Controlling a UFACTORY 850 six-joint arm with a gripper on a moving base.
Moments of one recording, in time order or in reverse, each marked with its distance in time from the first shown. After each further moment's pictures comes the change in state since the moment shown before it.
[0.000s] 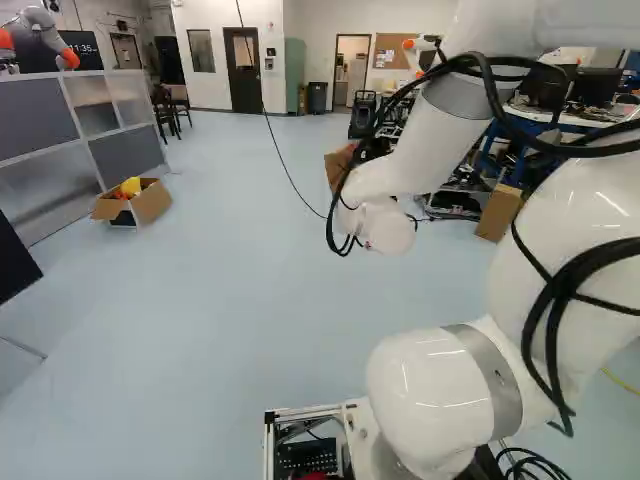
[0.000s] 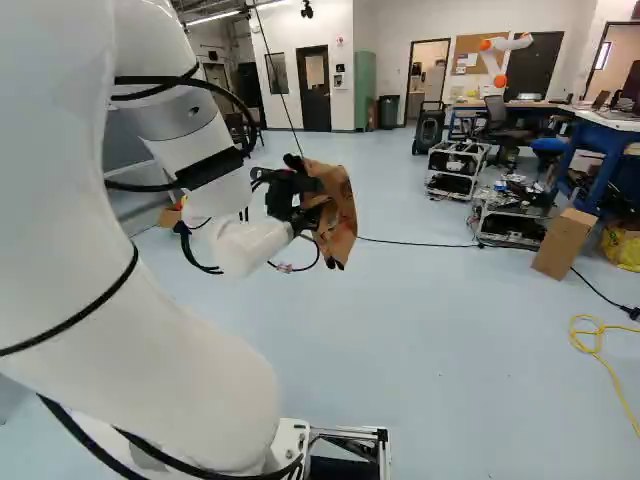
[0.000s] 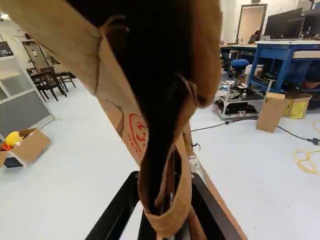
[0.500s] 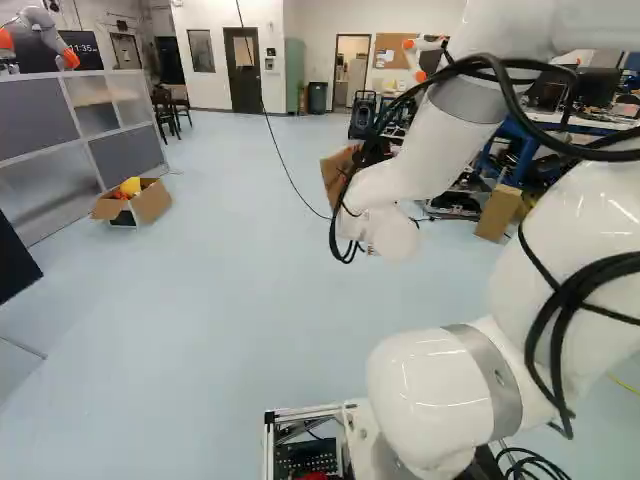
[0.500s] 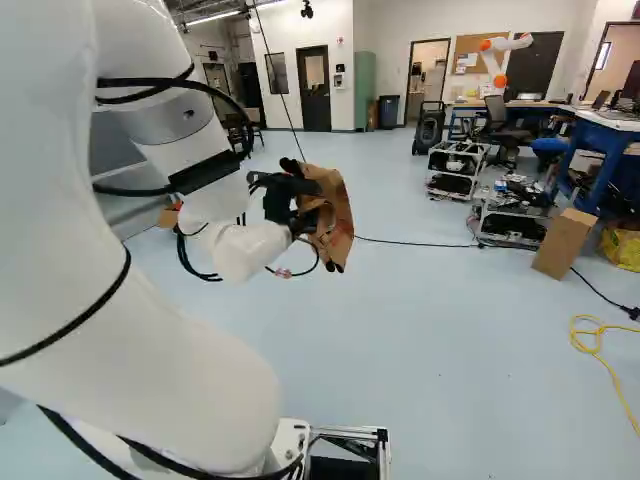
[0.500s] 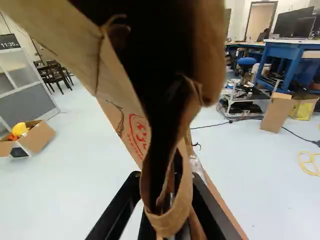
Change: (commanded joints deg) arm -0.4 2.2 2.5 -3.8 -1.5 0.0
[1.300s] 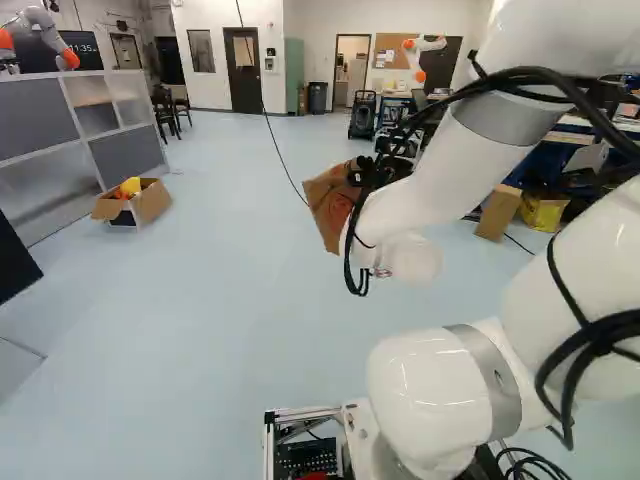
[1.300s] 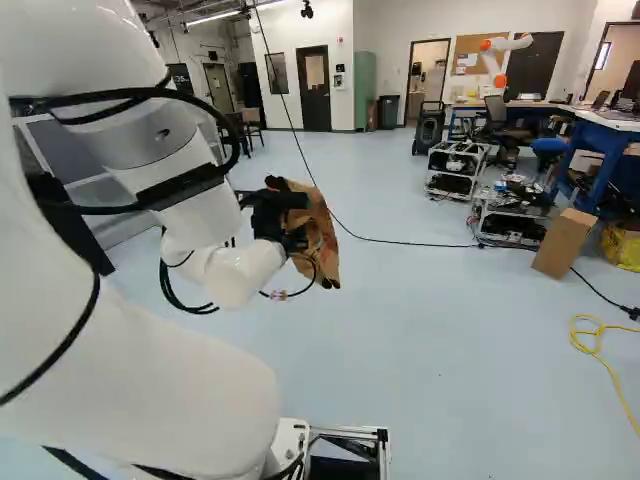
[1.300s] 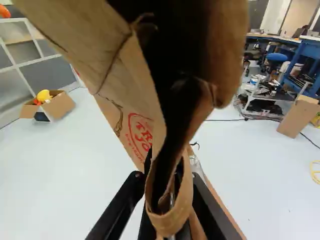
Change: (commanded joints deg) arm -1.3 6.4 7.4 -11.1 -4.4 0.0
